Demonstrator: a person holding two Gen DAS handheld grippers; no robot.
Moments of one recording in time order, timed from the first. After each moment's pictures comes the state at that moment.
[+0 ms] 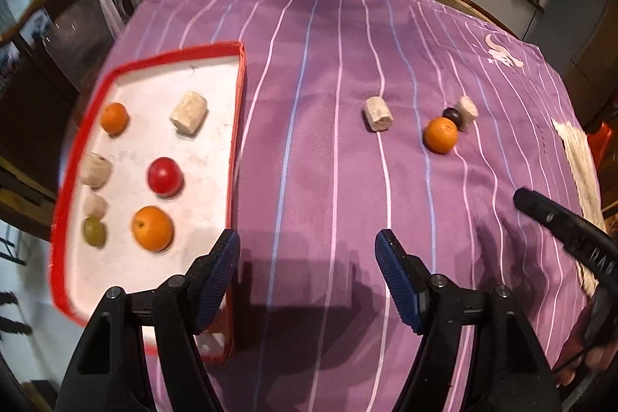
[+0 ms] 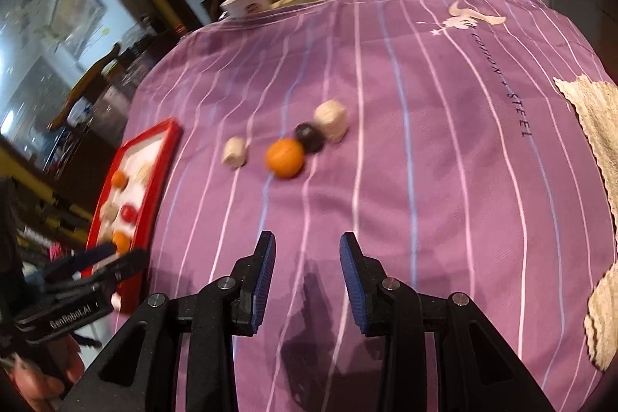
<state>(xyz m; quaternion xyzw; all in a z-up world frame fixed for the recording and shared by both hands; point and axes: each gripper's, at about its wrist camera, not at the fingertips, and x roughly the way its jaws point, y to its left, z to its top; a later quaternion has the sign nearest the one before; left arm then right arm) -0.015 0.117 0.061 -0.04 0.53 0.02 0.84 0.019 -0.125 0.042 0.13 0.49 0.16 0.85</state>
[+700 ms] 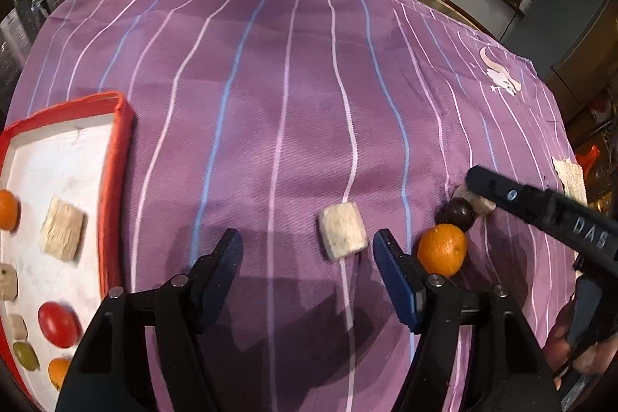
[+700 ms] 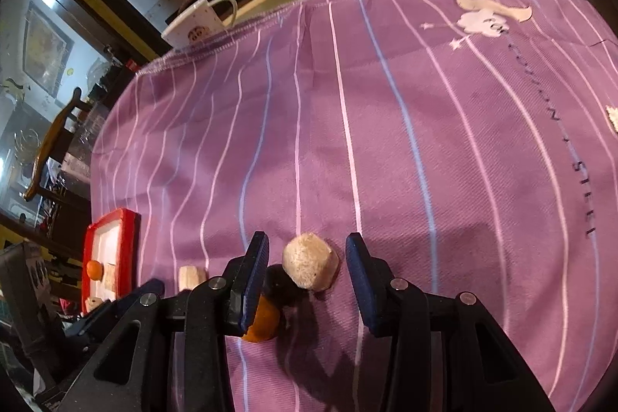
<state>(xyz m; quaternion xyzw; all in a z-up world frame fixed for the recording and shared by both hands) 0.107 0.087 0.020 -0.06 0.54 -0.06 0.84 0.148 -0.116 0.012 0.18 0.51 0.12 0.83</state>
